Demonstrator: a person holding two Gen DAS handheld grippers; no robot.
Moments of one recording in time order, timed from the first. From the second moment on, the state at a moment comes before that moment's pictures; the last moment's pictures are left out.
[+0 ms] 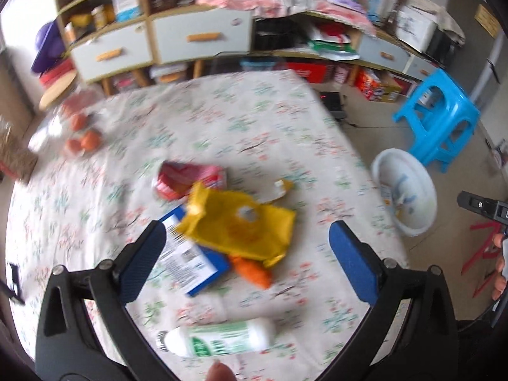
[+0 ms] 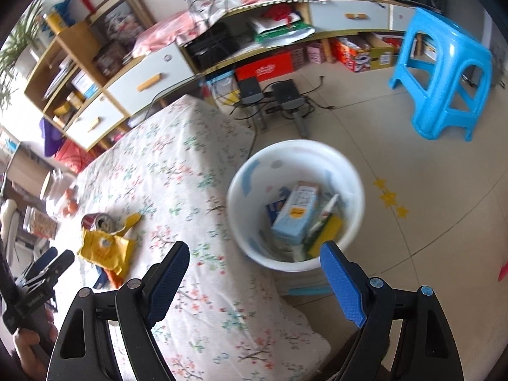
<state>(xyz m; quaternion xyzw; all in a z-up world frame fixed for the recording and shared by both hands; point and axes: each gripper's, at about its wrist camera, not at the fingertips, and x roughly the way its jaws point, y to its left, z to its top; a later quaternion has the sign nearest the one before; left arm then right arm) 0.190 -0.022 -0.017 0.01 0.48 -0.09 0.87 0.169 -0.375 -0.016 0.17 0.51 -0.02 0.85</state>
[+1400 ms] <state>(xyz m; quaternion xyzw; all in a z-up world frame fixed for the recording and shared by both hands) 0.221 0.052 -0.089 -0.10 0.57 -0.02 0.81 0.210 -0.272 -0.043 0.12 0.55 0.03 0.83</state>
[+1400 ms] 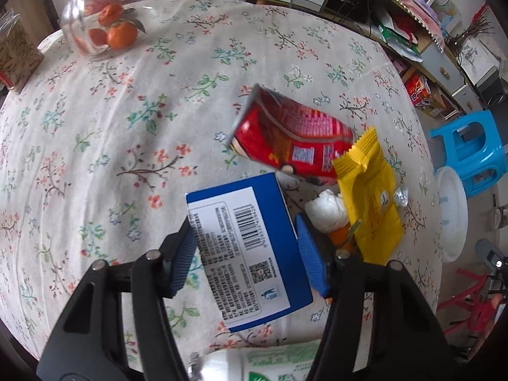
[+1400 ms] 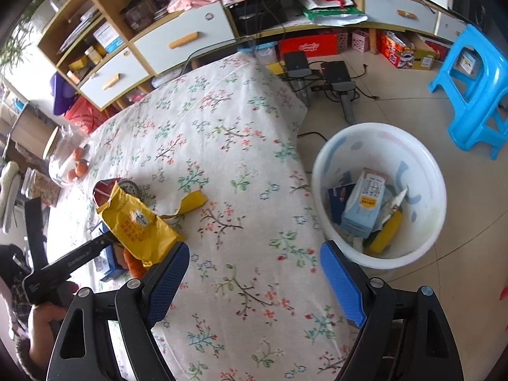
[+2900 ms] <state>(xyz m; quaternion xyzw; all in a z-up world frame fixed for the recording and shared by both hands) 0.167 0.123 -0.047 -0.12 0.52 -0.04 0.84 0.255 -0.132 -0.101 0.01 0.60 0.12 0.79</state>
